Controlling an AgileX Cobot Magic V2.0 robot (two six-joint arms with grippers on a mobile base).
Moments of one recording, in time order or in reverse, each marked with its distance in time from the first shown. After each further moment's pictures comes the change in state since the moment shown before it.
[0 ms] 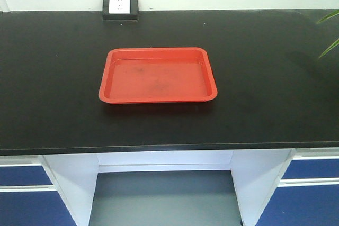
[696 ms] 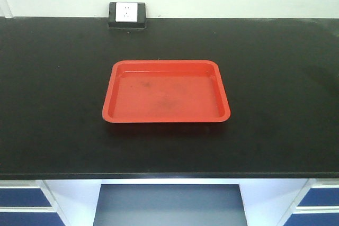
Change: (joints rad) left arm 0.000 0.000 0.000 0.000 0.000 0.000; right arm 0.000 0.000 0.000 0.000 0.000 0.000
